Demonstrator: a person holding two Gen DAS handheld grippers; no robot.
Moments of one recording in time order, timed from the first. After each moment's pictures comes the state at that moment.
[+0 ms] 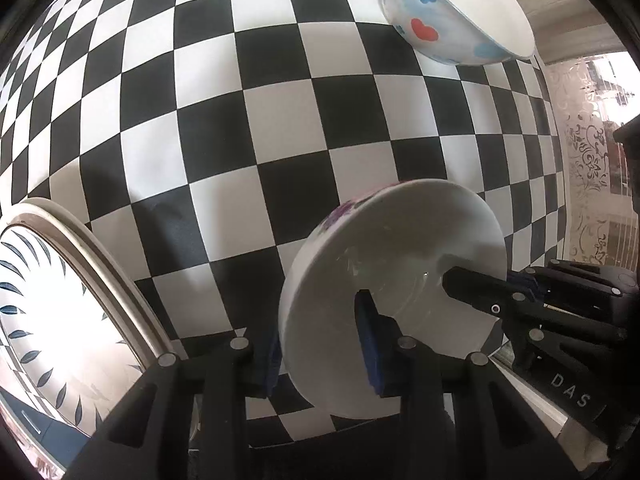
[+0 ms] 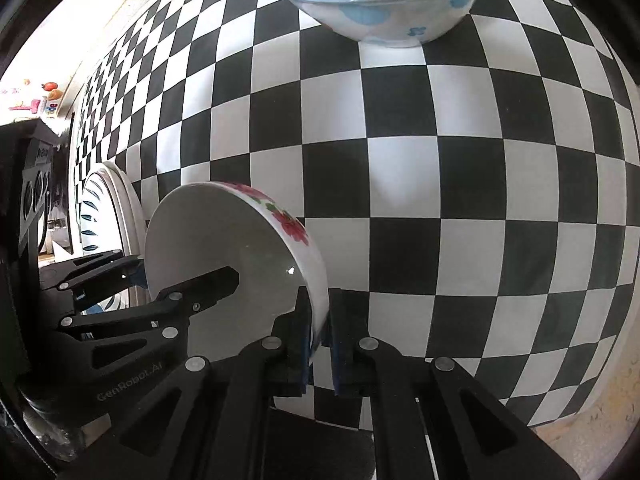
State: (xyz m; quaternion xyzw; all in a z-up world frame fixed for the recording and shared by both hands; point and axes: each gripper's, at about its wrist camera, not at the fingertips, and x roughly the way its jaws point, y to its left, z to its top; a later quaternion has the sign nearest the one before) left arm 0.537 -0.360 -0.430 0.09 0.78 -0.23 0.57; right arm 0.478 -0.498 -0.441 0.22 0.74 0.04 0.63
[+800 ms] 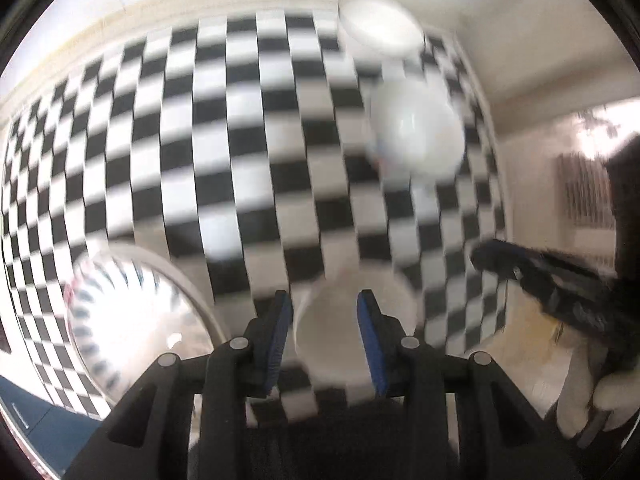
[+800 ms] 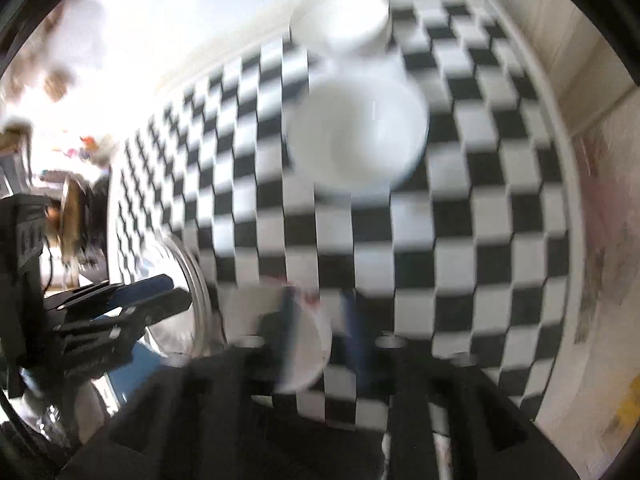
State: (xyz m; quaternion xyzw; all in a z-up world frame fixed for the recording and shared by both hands) left arm 0.593 -0.351 -0.315 0.04 0.73 -0.22 0.65; right arm 0.515 -0.572 -0.321 0.25 0.66 0.03 0.71
